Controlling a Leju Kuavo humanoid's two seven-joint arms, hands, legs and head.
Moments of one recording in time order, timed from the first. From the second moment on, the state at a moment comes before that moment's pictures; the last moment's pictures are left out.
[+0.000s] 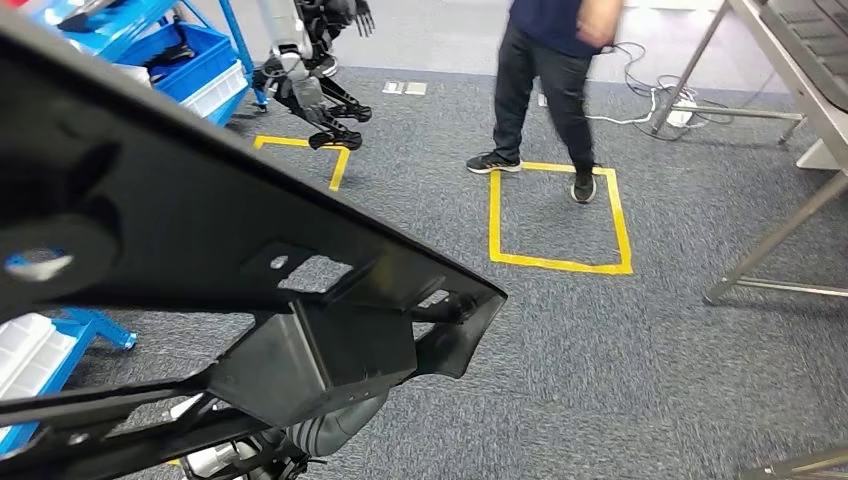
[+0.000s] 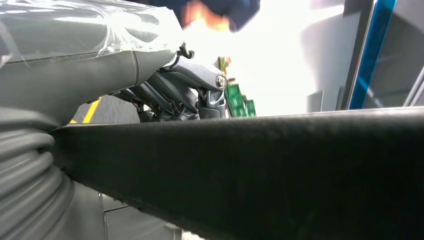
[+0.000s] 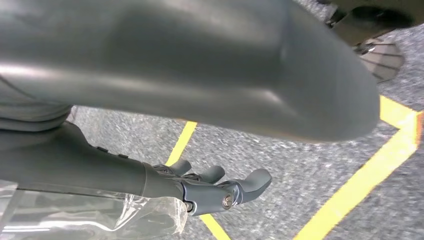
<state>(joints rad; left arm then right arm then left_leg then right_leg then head) -0.40 0.11 -0.99 -1.87 0.32 0.15 -0.28 -0.12 -0.06 1.19 -0.23 -0.73 -0.23 0.03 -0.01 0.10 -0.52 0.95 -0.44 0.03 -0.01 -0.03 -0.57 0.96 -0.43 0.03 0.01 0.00</state>
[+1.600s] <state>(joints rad) -0.41 0.11 -0.99 -1.86 0.33 0.14 -0.28 -0.11 -0.06 1.19 -0.23 -0.73 -0.22 0.03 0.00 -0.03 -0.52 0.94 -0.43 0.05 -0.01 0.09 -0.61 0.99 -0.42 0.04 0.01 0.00</state>
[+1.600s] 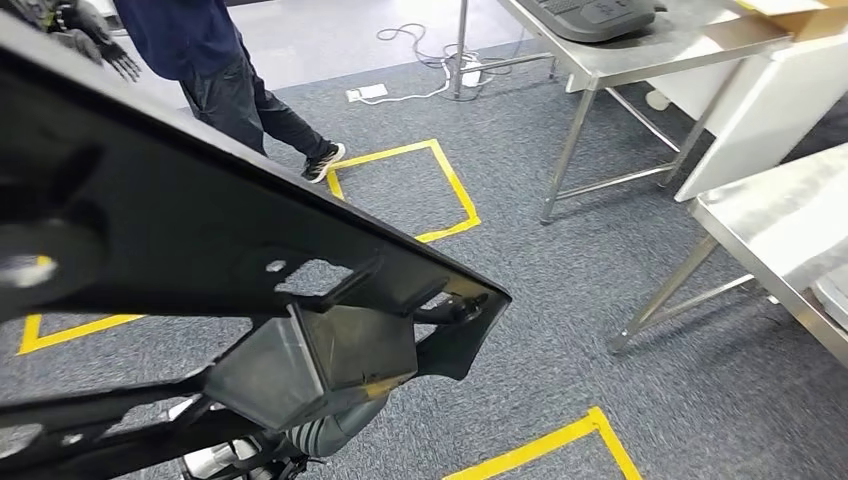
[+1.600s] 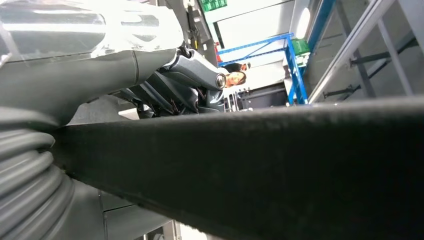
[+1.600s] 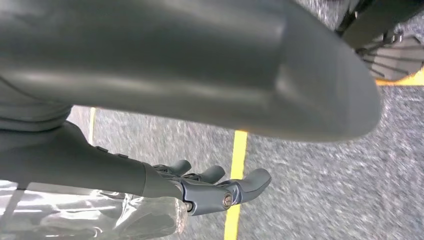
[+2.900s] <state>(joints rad) -0.42 0.11 -1.00 -1.86 0.33 0.14 -0.29 -0.11 -0.07 1.19 -0.23 -0.74 -0.22 0.03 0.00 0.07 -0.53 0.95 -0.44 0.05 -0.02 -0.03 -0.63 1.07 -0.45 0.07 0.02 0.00</state>
